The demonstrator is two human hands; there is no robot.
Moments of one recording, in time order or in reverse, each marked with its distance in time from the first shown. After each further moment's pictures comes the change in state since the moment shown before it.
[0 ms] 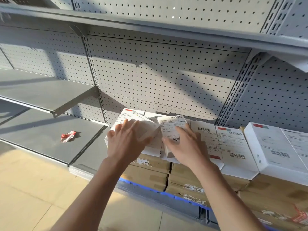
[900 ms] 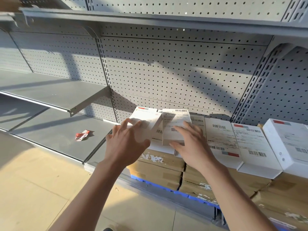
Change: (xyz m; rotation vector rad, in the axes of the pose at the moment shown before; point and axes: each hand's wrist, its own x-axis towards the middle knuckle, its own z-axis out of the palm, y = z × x) left_hand -0.022 -0.038 -0.027 -0.061 -0.051 -0.040; right_hand 0.000 -0.011 0.027 0.065 0.075 -0.265
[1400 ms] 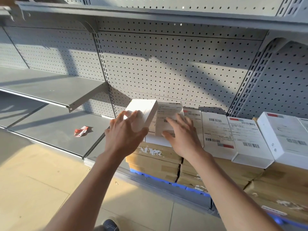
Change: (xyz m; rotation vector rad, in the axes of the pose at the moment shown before) left_hand -0.003 0.004 -0.006 -0.163 0.064 -0.024; right_hand 0.009 -0.014 0.012 -0.042 0.022 0.001
